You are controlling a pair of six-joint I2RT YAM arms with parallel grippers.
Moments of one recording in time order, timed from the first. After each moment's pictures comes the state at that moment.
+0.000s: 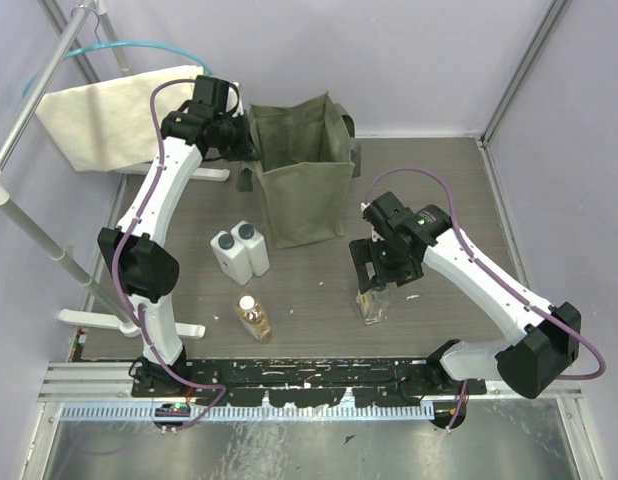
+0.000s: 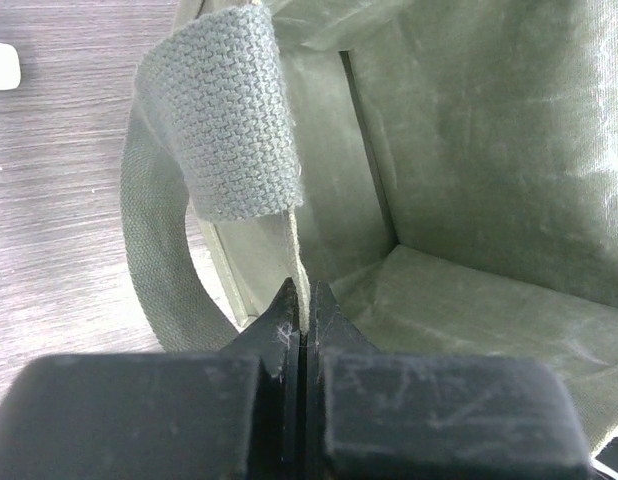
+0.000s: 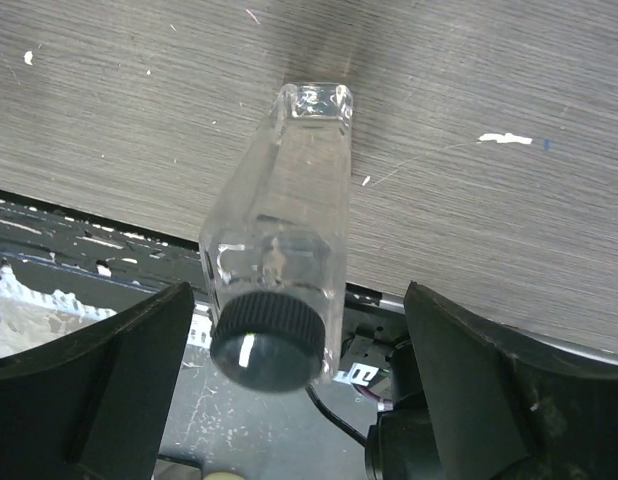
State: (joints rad) left arm -0.31 1.95 2.12 -0.95 0.18 -0.38; right arm 0.61 1.27 1.21 -1.22 -0.01 0.37
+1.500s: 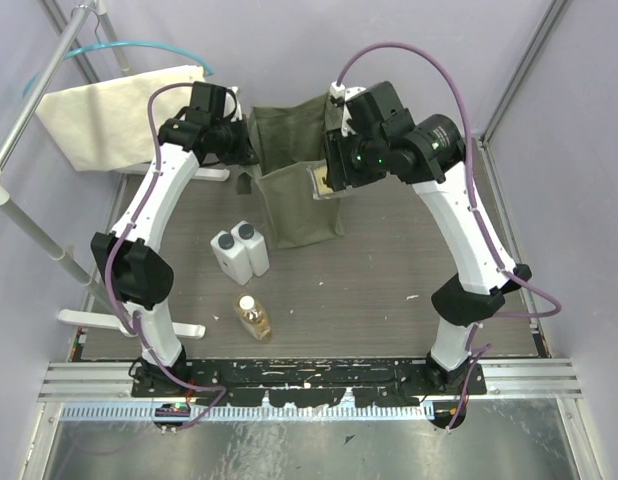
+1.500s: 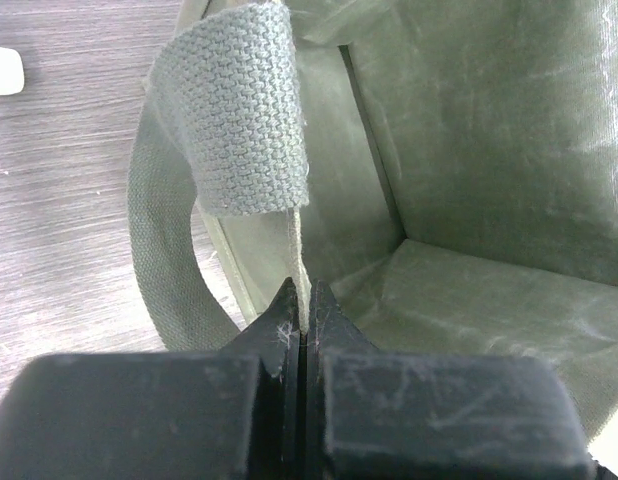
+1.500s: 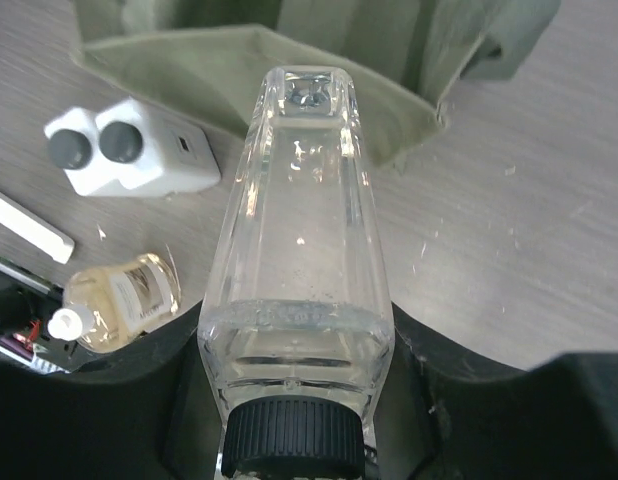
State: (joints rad) left arm -0.31 1.88 2.02 -0.88 0.19 -0.35; right arm 0.68 1.77 2.44 -1.47 0.10 0.28
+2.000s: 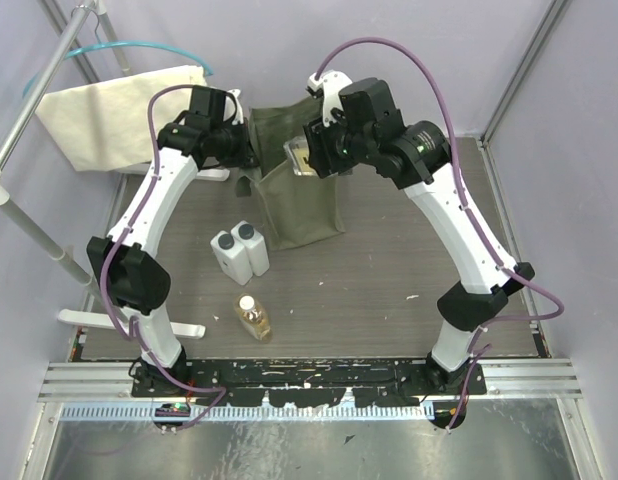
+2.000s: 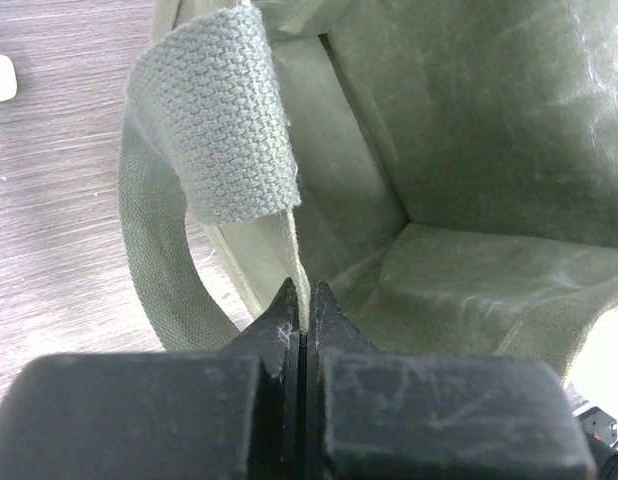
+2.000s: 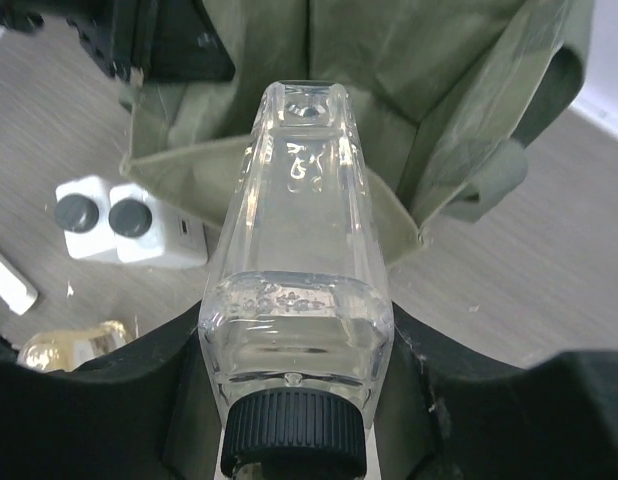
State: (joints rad) left arm -0.32 1.84 1.94 -0.85 0.20 -0.31; right arm 0.69 1.75 2.32 -1.14 0.06 0.06
